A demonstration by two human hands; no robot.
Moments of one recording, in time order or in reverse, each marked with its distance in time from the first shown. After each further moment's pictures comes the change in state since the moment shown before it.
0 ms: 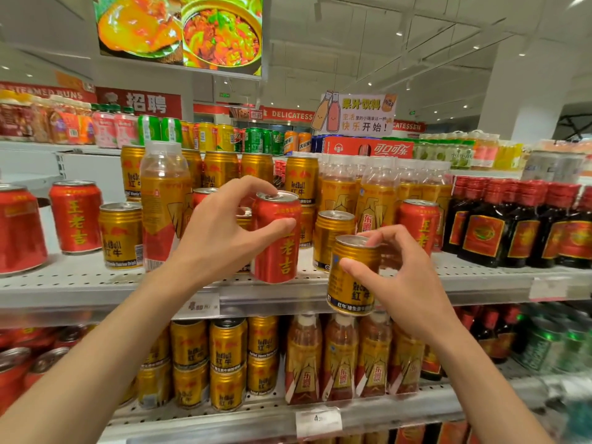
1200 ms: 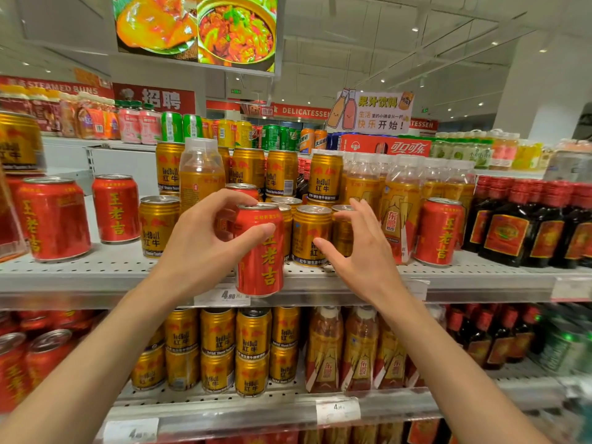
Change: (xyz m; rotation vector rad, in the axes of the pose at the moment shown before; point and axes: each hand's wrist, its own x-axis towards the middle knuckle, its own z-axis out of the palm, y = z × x) left_hand -0.041 -0.024 -0.044 -0.140 0.048 -0.171; right_hand 0.041 -0.001 0.077 -0.360 -0.007 -0.158
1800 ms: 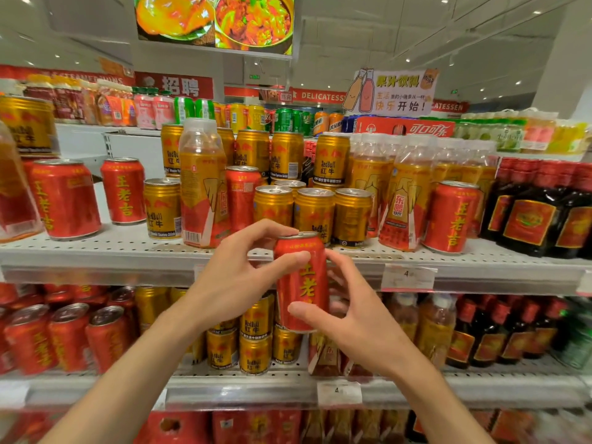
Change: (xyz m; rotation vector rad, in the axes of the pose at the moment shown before) left_hand -0.035 0.009 0.047 -0.149 -0.218 -0.084; right_hand -0.088 -0.019 -0.013 0.645 -0.422 0.123
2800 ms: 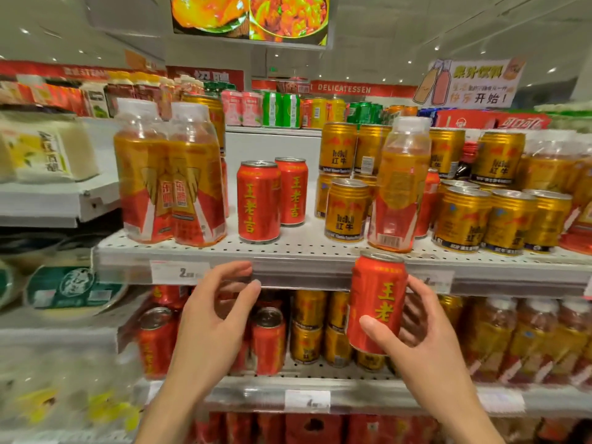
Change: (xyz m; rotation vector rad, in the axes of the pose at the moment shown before) left_hand -0.121 -0.152 -0.239 -0.038 0.425 -0.191; right_hand 0.042 -0.053 0.234 0.139 0.357 0.152
